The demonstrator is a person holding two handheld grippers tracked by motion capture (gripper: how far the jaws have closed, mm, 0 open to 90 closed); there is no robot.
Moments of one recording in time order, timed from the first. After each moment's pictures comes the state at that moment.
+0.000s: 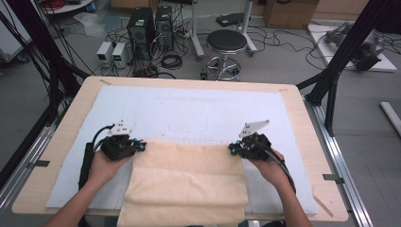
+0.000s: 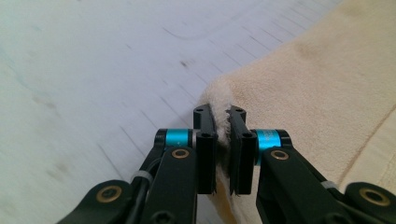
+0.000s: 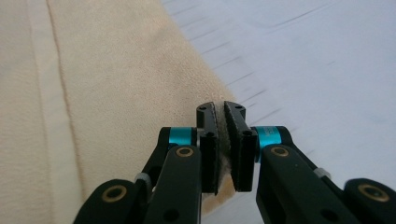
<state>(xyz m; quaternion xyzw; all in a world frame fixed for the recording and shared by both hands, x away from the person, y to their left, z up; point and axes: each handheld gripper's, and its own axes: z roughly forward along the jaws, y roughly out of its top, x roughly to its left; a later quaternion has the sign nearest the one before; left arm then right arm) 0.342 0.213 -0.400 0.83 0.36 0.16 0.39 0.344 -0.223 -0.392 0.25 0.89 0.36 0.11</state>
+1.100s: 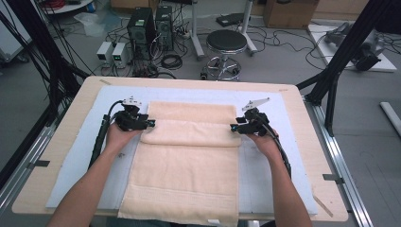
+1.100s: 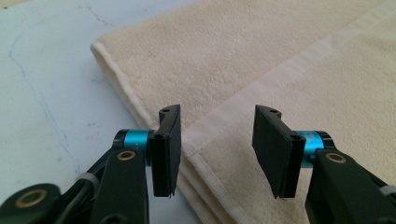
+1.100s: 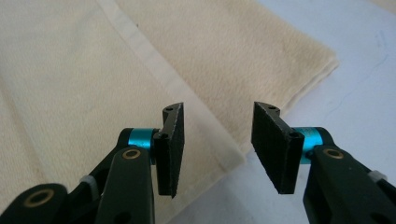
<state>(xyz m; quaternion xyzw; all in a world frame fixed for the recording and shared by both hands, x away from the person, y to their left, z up) 0.439 0.213 -0.425 0.82 0.39 0.13 0.40 0.438 -0.243 -0.418 0.33 0.86 0.37 0.13</state>
